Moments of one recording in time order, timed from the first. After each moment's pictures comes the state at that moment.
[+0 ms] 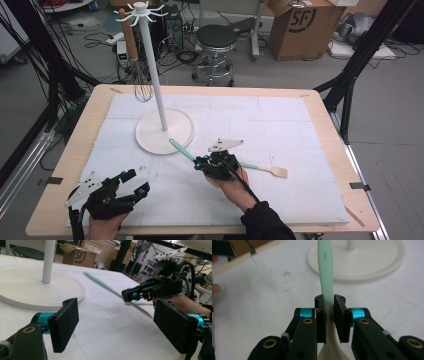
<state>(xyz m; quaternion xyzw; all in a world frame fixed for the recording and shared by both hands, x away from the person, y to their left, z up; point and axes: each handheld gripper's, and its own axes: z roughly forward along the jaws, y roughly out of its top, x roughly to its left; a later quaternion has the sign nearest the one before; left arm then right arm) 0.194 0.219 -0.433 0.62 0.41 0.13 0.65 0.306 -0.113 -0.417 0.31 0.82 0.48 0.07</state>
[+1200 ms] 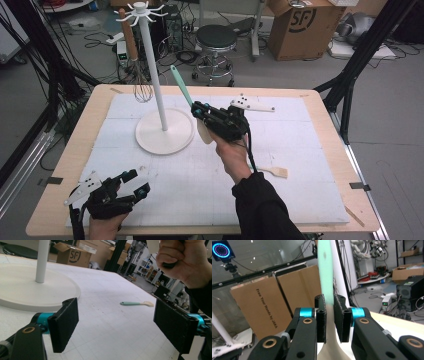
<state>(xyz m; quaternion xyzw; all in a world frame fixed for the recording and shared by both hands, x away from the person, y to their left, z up) 0.195 0.221 -0.434 0.62 0.40 0.12 0.66 0.336 -0.118 -0.301 0.30 0.65 0.69 0.09</state>
